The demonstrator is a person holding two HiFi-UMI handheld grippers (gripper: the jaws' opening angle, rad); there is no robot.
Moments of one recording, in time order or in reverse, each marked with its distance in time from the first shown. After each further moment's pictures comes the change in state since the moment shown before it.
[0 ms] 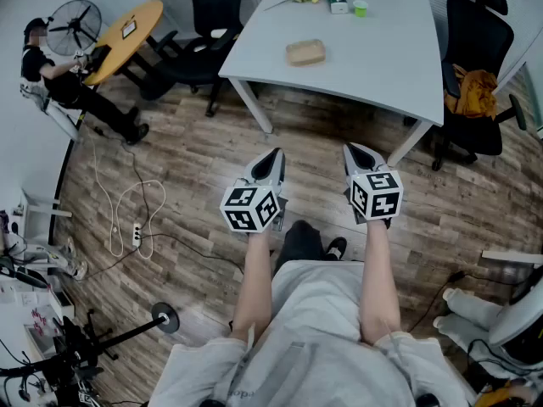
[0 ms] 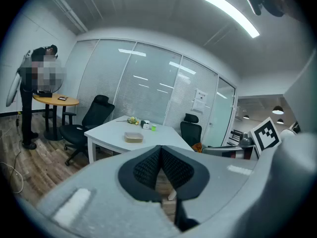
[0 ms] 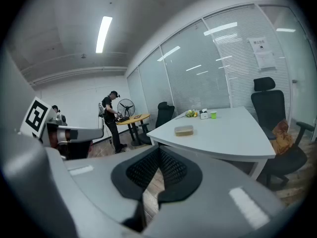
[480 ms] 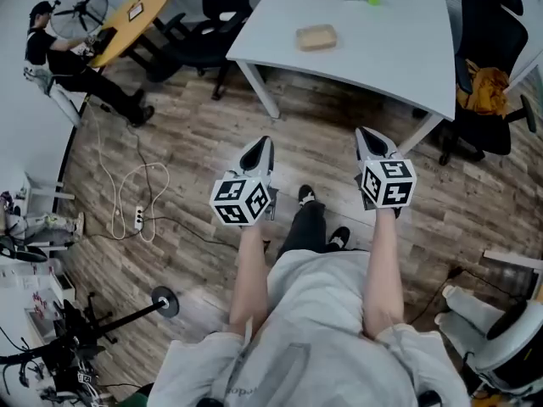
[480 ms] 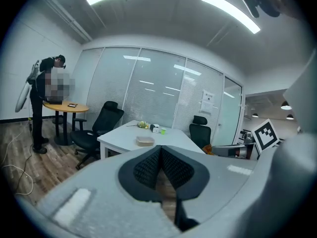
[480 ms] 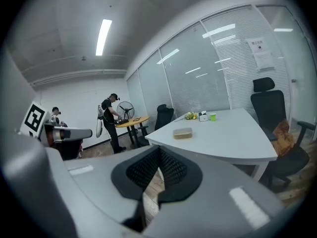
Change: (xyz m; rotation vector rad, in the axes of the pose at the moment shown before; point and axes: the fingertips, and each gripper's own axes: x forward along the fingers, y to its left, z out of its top) left arm -0.024 0.038 0.006 0.023 -0.053 0.084; right arm 0.009 -0.014 0.003 -0.001 -0.042 -0.012
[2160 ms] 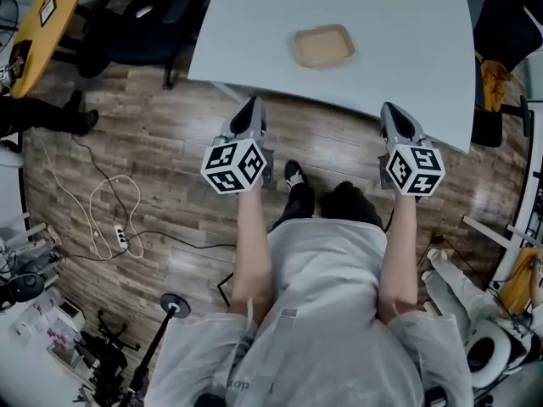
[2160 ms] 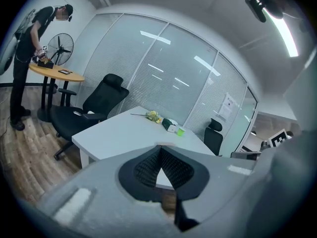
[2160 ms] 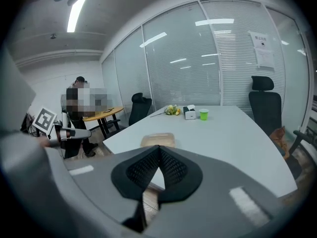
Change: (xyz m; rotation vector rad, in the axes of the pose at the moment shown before) left arm 0.331 0.222 0.028 -0.229 0.122 -0.066; right arm 0.274 -0.135 0.071 0.018 0.125 -0.255
